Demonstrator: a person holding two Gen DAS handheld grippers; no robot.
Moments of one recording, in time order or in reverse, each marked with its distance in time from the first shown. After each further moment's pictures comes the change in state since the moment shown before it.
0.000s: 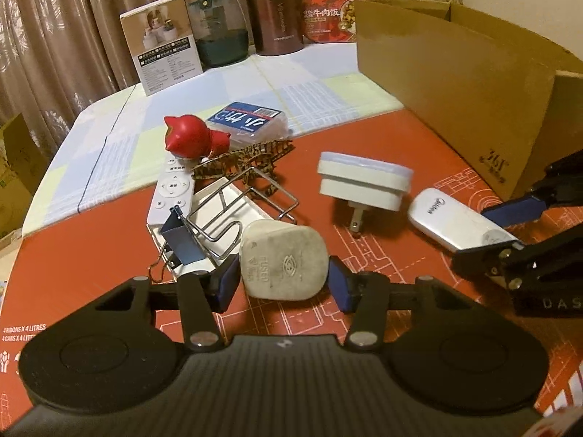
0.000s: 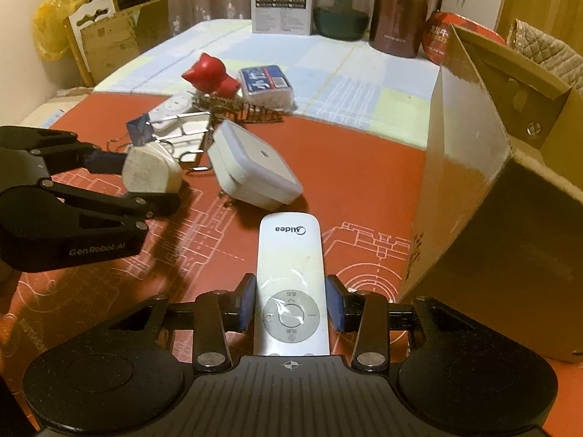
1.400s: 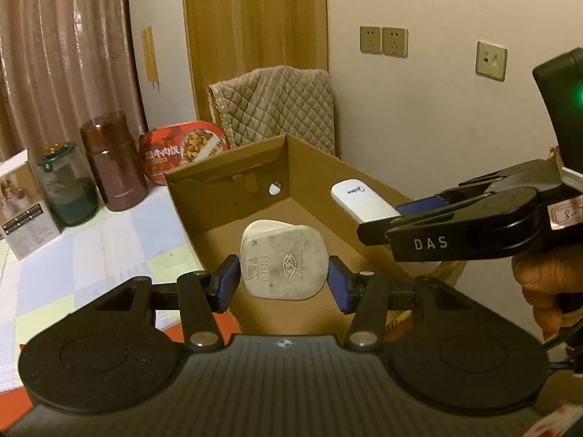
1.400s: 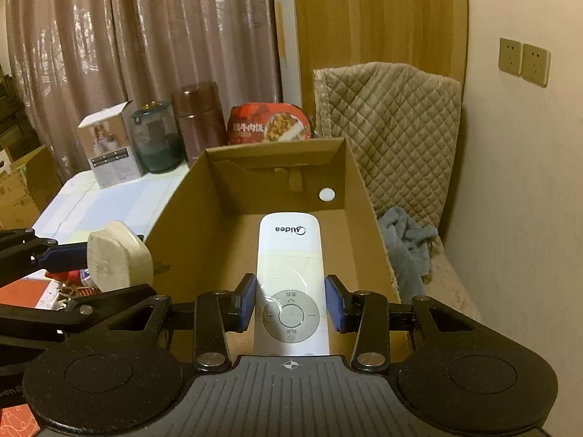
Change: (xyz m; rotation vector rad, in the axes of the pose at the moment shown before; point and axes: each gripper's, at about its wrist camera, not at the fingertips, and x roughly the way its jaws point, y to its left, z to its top) left arm -0.039 -0.150 0.164 0.147 -0.236 -0.325; right arm -0.118 -0.188 0.028 0.365 -0.255 -0.222
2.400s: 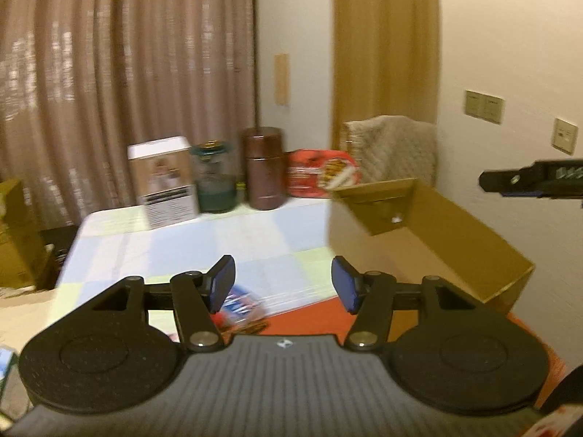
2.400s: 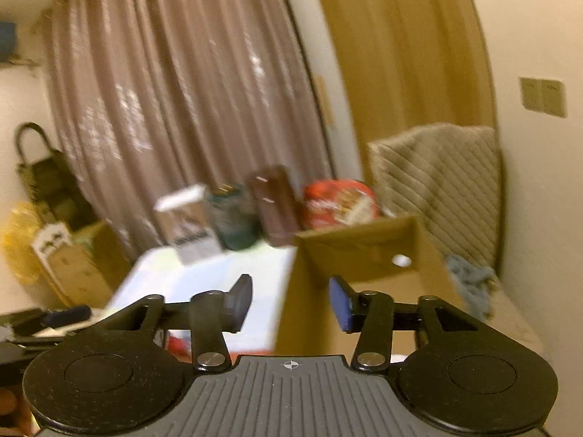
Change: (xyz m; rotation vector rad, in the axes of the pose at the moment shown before) left arm -0.163 0.126 -0.045 -0.212 -0.110 0.279; right arm -0.091 0.083 0.031 0.083 -0.245 0.224
